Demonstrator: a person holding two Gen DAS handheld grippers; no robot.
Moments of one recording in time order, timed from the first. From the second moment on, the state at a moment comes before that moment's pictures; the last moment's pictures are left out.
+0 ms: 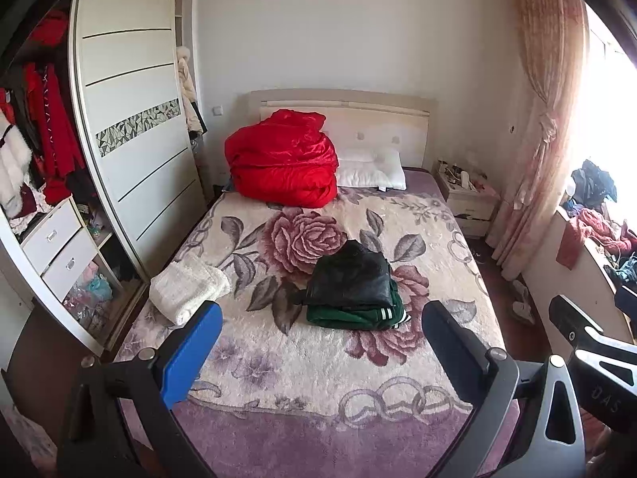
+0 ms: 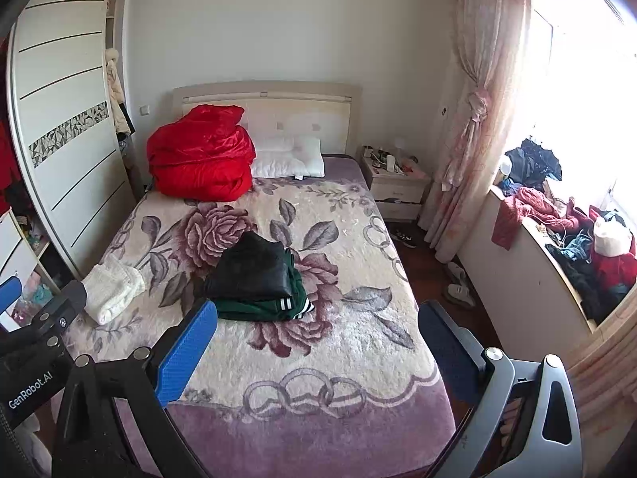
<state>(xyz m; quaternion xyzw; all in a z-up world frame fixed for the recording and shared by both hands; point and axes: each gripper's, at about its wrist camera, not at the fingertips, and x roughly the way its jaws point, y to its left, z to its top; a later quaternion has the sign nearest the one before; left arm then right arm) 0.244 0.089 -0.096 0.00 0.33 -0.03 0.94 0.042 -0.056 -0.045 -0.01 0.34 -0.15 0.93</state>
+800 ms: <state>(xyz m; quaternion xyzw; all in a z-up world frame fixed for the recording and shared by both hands) 0.248 0.090 -0.089 0.00 0.33 -0.03 0.94 0.039 -0.050 -0.044 0.00 0.34 -0.13 0.93</state>
